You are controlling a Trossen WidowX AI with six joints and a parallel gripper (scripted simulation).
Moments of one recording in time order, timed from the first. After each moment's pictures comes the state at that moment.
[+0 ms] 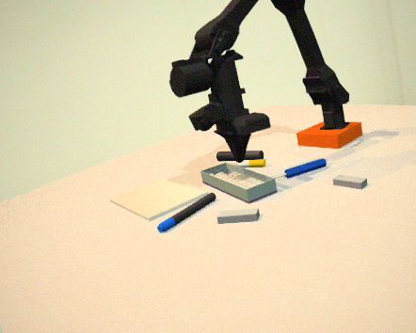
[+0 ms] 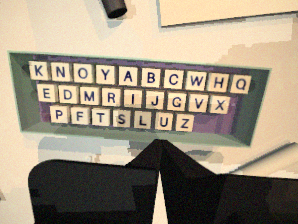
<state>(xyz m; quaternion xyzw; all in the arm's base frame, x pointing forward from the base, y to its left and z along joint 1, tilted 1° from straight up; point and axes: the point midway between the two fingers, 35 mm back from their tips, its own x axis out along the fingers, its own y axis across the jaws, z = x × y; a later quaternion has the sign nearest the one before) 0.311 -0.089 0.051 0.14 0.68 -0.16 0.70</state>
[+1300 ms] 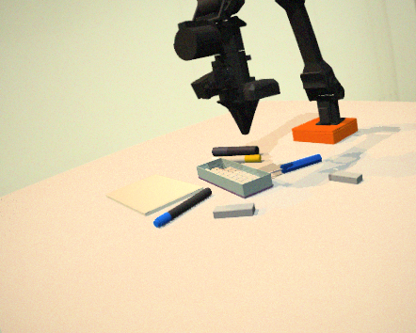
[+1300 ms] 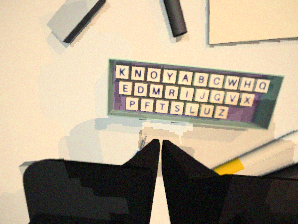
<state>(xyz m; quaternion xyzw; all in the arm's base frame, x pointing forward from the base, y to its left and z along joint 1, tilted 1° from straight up) 0.331 -0.037 0.105 0.14 0.68 -0.15 0.71</state>
